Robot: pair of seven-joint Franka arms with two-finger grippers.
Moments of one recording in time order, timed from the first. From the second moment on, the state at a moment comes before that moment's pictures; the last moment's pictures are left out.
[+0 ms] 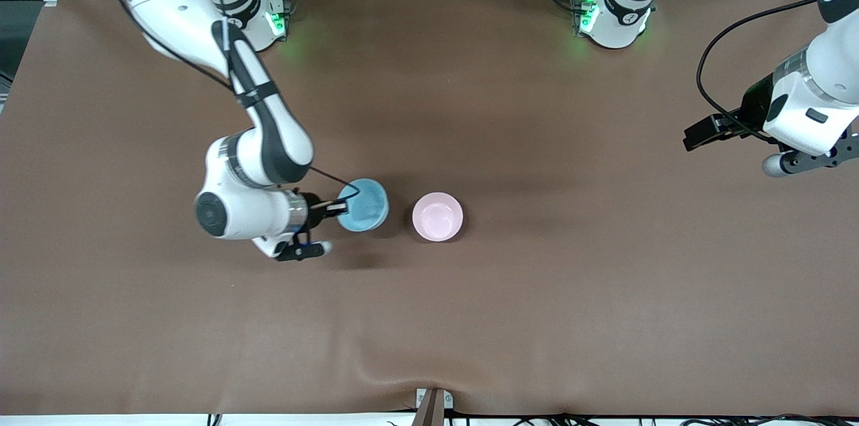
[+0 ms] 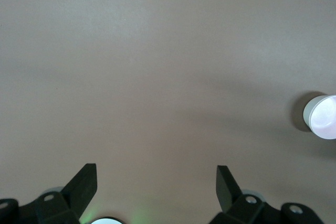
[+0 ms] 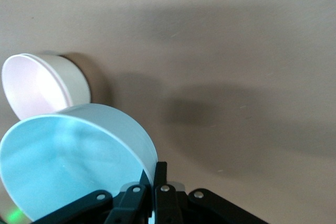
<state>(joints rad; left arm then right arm) 0.10 0.10 -0.26 -1.52 -0.01 1.53 -0.39 0.41 0.64 -0.03 -1.56 0.54 2.01 0.04</state>
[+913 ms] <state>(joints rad) 0.10 0.03 -0.29 -1.52 -0.01 1.51 -0.37 0.61 0.70 -0.04 -1.50 0.45 2.23 0.45</state>
